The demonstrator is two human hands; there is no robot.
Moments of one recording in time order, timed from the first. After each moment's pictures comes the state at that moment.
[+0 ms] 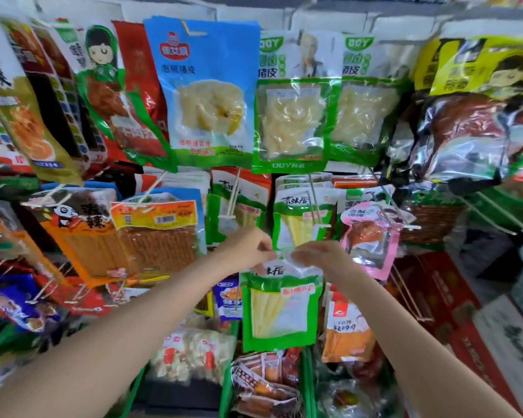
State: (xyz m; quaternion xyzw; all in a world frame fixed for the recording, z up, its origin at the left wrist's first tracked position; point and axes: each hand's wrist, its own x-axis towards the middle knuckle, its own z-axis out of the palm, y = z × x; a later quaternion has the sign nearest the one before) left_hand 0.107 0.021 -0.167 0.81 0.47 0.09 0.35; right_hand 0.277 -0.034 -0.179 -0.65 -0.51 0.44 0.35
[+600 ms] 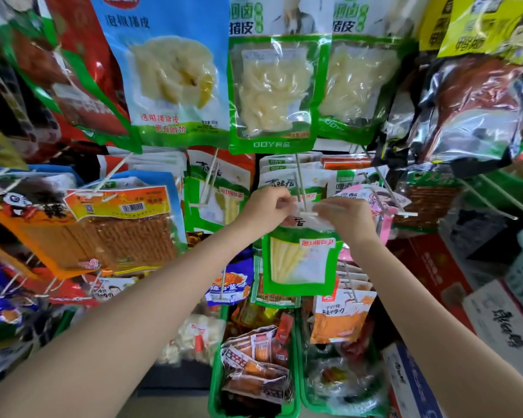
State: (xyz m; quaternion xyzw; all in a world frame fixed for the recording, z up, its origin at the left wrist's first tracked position) left_hand 0.178 0.059 -0.175 0.78 0.42 0.27 0.38; right_hand 0.327 0.002 -0.175 -0.70 -0.46 0.27 0.47
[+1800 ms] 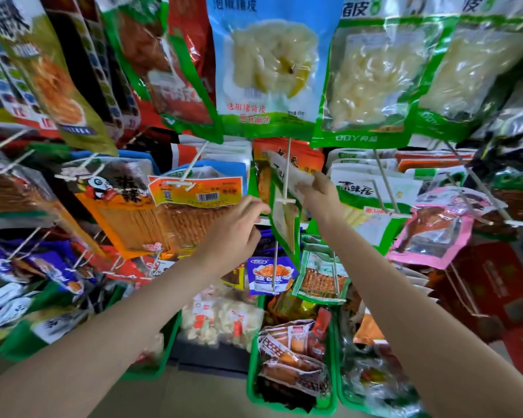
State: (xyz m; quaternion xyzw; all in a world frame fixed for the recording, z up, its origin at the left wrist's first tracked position) left_hand 0.006 0.043 -0.204 0.87 0.41 0.25 0.10; right_hand 0.183 0.074 -0.190 -0.64 -0.46 0.38 0.48
